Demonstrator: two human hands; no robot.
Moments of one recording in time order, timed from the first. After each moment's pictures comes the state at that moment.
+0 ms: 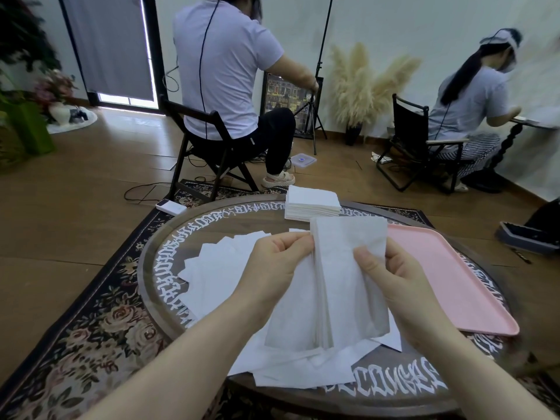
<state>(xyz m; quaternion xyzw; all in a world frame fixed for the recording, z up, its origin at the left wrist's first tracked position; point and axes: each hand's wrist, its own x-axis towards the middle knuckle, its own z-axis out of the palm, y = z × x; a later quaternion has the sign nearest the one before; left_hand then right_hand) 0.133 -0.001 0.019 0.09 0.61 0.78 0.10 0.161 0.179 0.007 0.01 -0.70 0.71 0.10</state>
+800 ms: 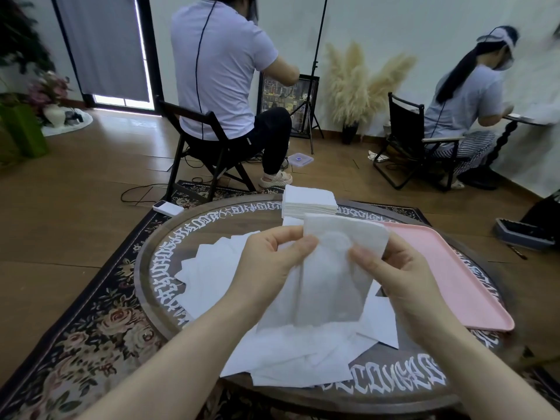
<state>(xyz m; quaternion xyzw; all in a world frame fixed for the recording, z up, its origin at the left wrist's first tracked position) 0.128 -0.003 0.014 0.11 0.60 0.79 0.06 0.163 0.183 0.016 0.05 -0.67 0.73 0.12</state>
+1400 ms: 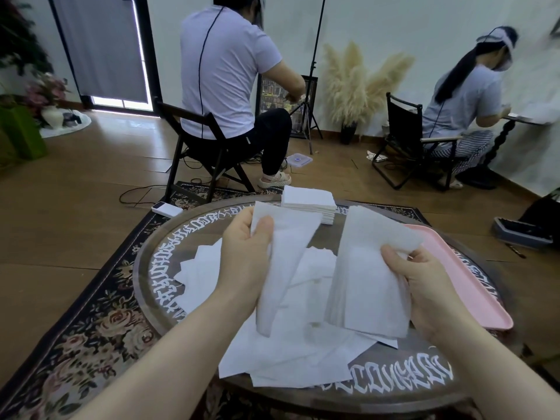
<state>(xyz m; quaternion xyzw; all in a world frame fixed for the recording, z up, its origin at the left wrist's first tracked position) 0.120 -0.010 0.020 0.03 0.62 0.78 -0.08 0.152 0.213 0.003 -0.10 -0.62 0.77 0.11</state>
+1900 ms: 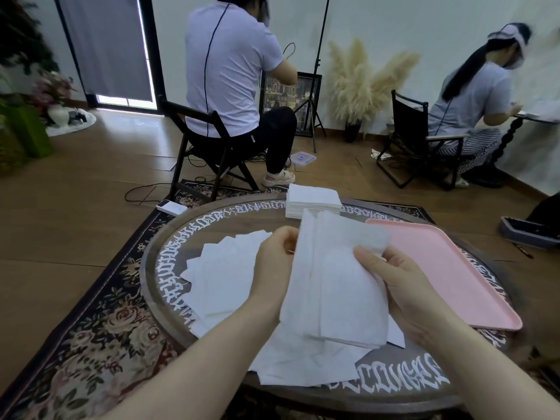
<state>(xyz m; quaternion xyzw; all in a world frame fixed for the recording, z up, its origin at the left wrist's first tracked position) 0.123 0.011 0.005 0.03 0.70 0.71 0.00 0.153 0.182 0.004 -0.06 -0.63 0.77 0.02</state>
